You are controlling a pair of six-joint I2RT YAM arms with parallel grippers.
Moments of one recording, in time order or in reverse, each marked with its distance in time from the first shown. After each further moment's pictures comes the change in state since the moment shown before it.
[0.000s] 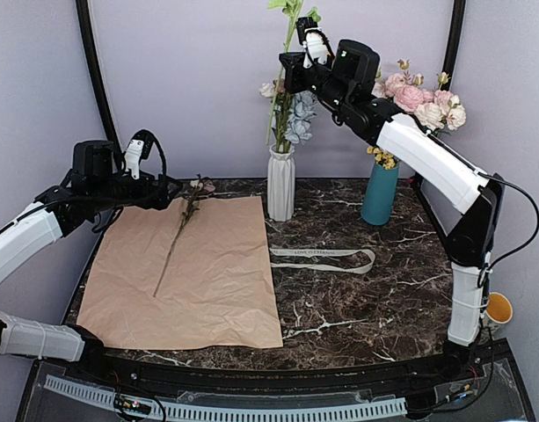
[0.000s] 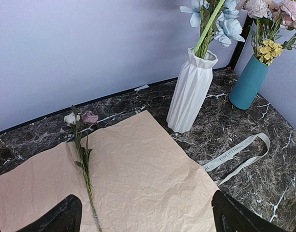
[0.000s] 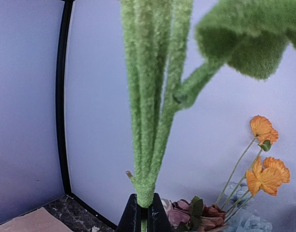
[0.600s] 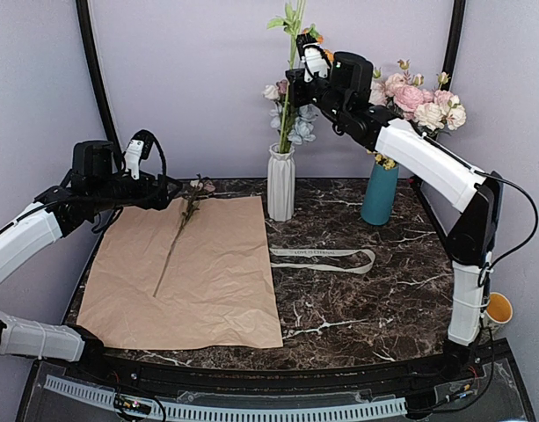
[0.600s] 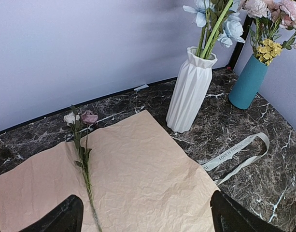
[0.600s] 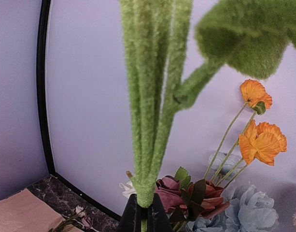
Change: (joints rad) left arm 0.000 -0.005 -0.004 -0.002 0.002 0.002; right arm -0.035 -0.005 -0.080 -0.035 0.090 -0.030
